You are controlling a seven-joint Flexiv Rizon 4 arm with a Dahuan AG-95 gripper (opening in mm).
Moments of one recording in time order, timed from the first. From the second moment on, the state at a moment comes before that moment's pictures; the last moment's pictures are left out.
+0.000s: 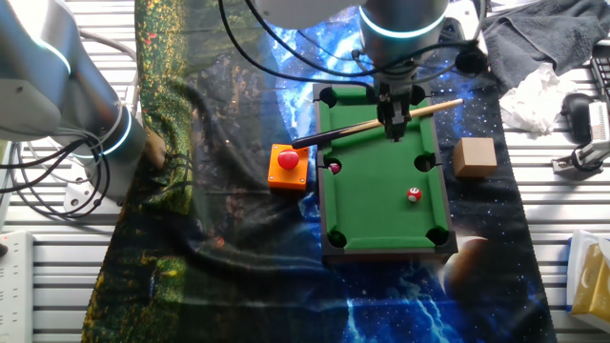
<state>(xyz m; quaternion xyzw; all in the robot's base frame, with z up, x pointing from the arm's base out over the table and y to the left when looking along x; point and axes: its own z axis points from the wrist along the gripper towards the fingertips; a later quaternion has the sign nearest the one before) 0.512 0.033 0.115 -0.06 1.00 0.03 0.07</state>
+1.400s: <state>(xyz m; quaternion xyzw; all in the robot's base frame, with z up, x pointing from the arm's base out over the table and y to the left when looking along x) 0.512 0.049 0.081 -0.04 1.00 0.03 0.06</state>
